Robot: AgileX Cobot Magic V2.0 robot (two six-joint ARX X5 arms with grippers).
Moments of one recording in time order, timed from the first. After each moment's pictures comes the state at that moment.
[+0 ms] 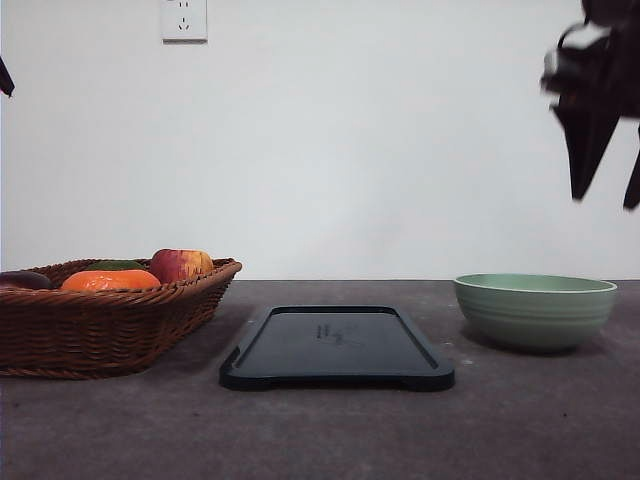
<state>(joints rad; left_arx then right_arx) 0.03 0.93 0.90 -0.60 0.31 -0.12 0.04 1.67 1.48 -1.04 -0.19 0.00</state>
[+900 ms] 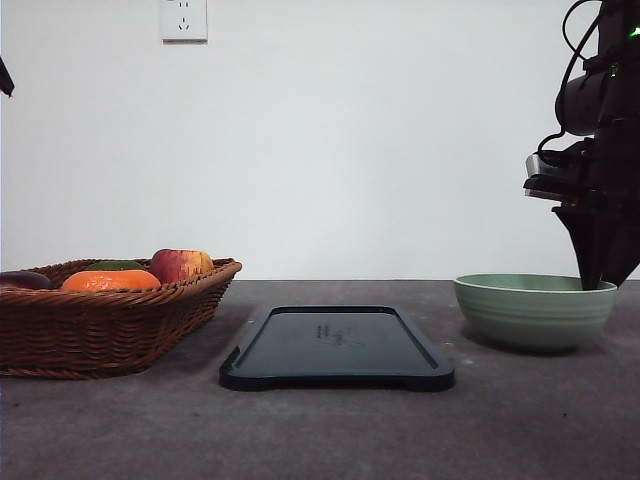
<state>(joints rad) 0.03 0.93 0.90 -0.60 0.31 -0.12 0.04 1.90 1.48 -0.98 -0.18 0.00</state>
